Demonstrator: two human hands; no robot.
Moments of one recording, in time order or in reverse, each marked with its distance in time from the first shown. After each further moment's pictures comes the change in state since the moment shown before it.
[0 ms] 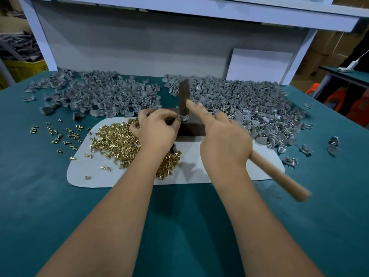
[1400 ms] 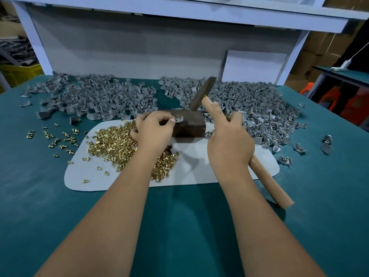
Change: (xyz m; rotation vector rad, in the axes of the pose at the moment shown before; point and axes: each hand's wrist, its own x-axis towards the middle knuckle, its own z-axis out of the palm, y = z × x) left_hand 0.004 0.002 -0.005 -0.131 -0.161 -0.106; right_hand 0.004 0.024 0.020 0.027 -0.076 0.189
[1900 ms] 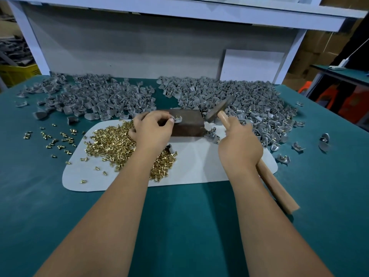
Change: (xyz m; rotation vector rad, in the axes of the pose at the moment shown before) left_hand -0.004 0.001 -0.001 0.011 -0.018 0.008; right_hand 0.012 0.025 0.006 -0.012 -0.186 0.215
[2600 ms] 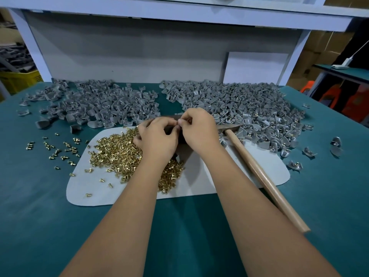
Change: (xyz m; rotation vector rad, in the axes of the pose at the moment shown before) left_hand 0.002 -0.001 0.002 0.037 0.034 0.035; right_hand 0.026 -0.085 0.027 0.582 -0.142 -0.338
